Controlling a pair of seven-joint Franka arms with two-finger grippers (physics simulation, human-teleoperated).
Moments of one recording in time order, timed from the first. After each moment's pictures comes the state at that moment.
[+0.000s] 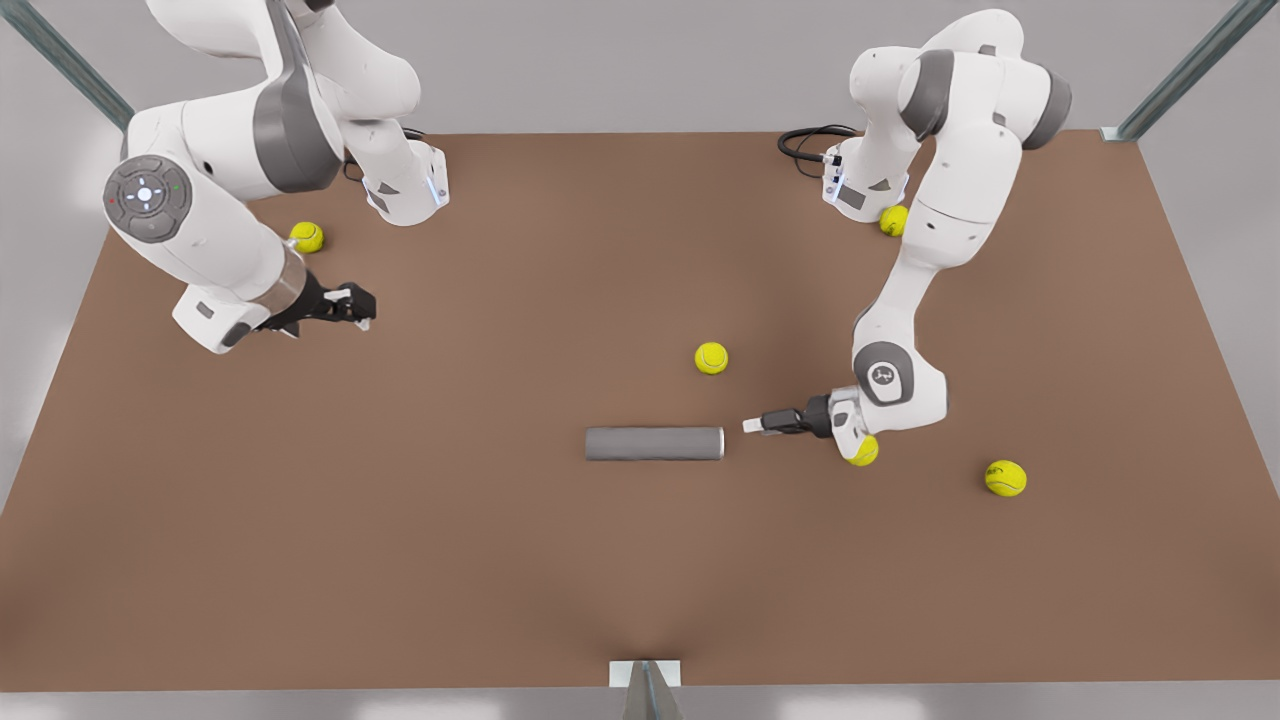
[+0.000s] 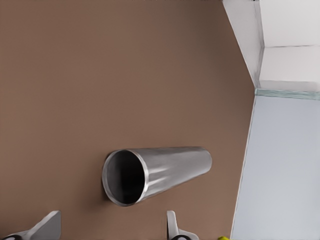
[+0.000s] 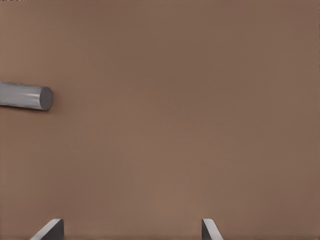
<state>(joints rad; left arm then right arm) -0.16 0.64 -0.10 -1.93 -1.42 2.21 0.70 -0.01 0.15 0.26 -1.41 -0.02 1.42 0.13</state>
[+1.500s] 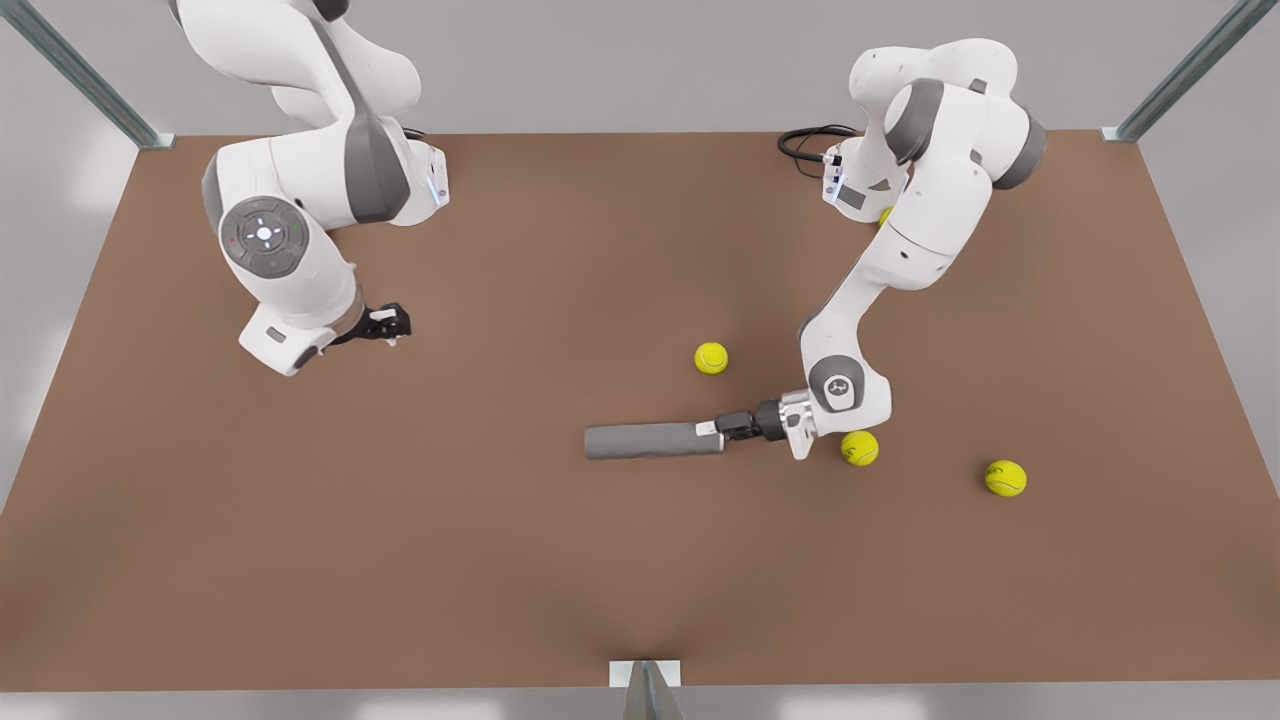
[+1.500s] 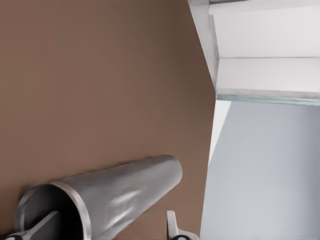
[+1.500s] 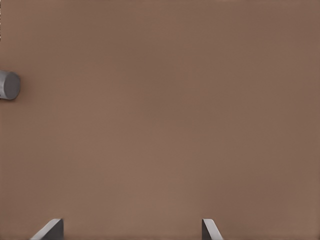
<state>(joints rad) -0.14 0.79 -0.26 -1.82 -1.64 2.24 0.89 0.10 0.22 0.26 -1.41 -0.18 1.43 0.15</state>
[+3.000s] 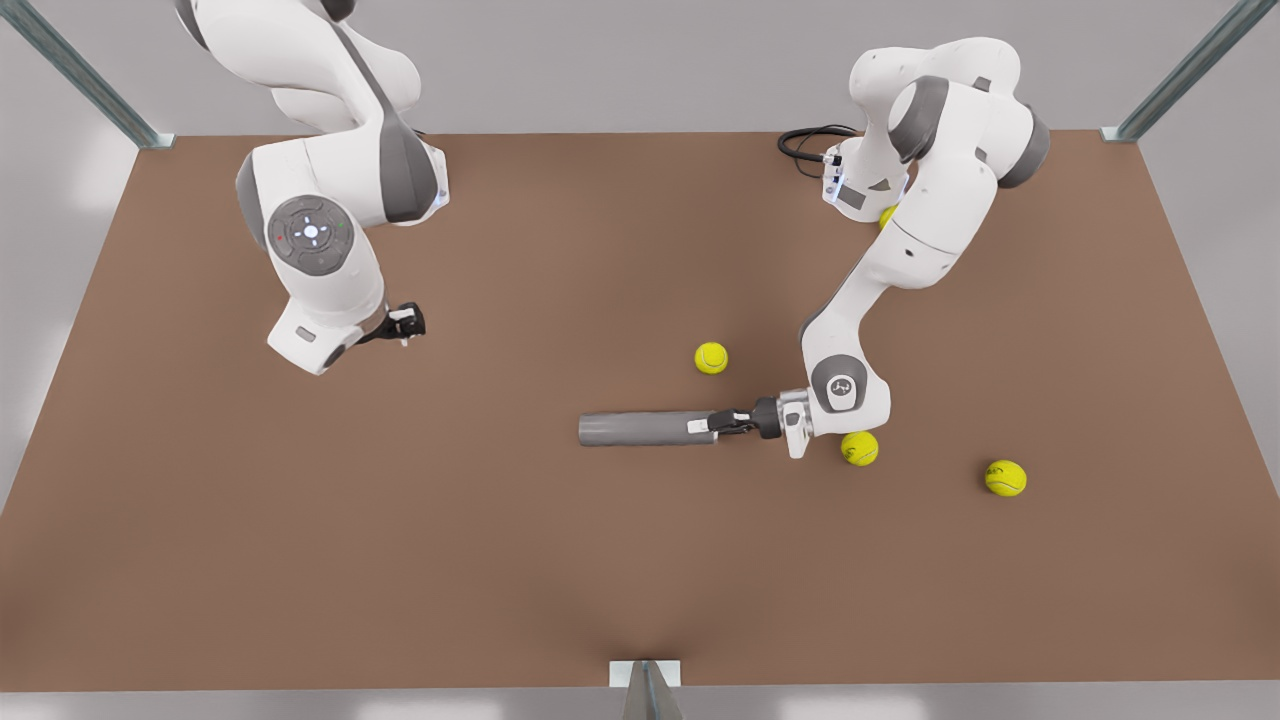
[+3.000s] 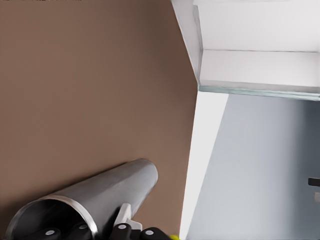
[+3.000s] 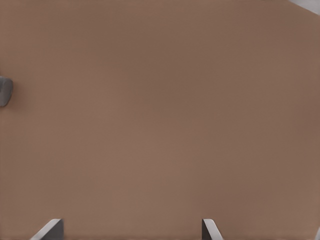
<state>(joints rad) -0.12 0.78 -0.28 -1.81 -1.63 2.16 0.88 0.15 0.23 0.26 -1.41 -0.24 1.43 0.15</state>
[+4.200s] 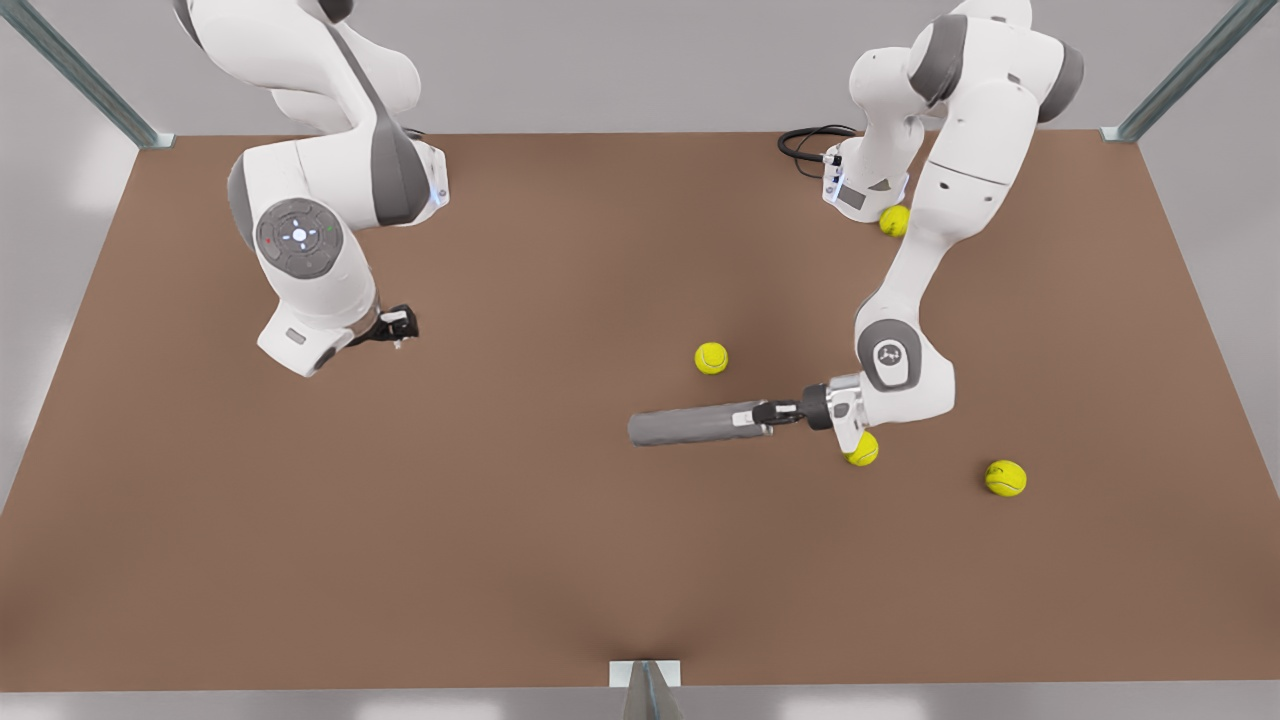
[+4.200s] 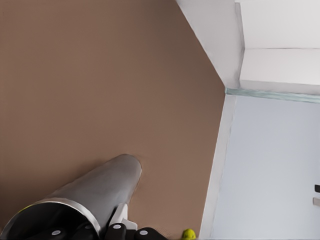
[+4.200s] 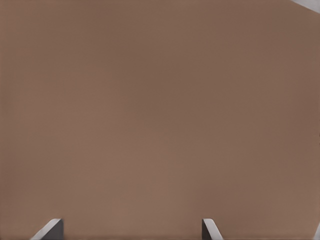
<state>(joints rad) -0.12 0.51 -0.17 -1.92 -1.36 2.16 0.55 0.14 0.23 0.25 -1.41 -0.24 1.43 0.15</state>
